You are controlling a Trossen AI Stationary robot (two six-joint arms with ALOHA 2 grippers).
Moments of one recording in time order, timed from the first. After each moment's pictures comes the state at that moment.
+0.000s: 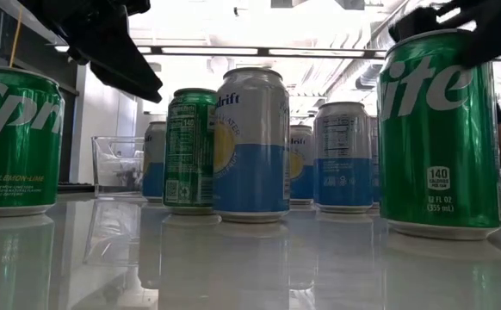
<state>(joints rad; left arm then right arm) -0.43 1.27 0.75 -0.31 -0.59 -0.47 0.66 1.50 0.86 -0.16 0.41 0.26</state>
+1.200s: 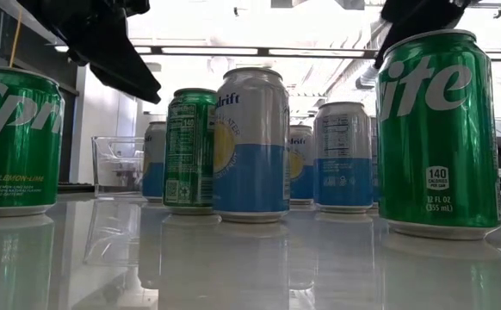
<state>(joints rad) -0.43 1.27 0.75 -0.32 -0.60 -0.46 0.65 1.75 1.39 -0.80 0.50 0.91</state>
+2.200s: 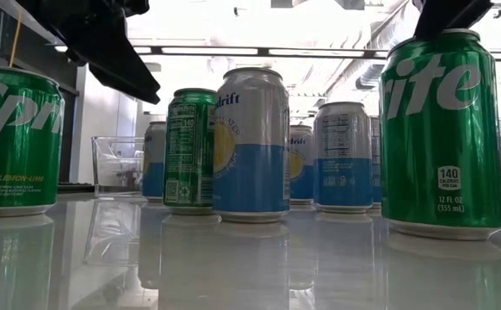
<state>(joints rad) -0.43 1.27 0.75 -0.33 -0.60 -0.47 0.68 1.82 1.49 -1.01 0.48 1.00</state>
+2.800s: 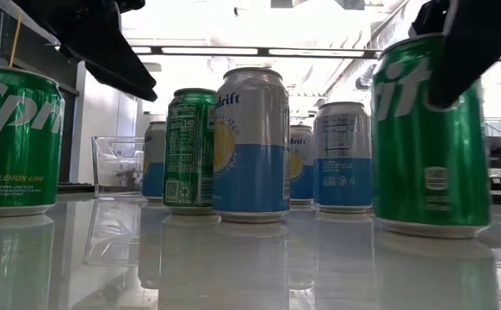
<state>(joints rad) -0.46 1.27 0.75 -0.33 -0.61 -0.48 0.65 1.91 1.49 -1.02 0.41 0.96</state>
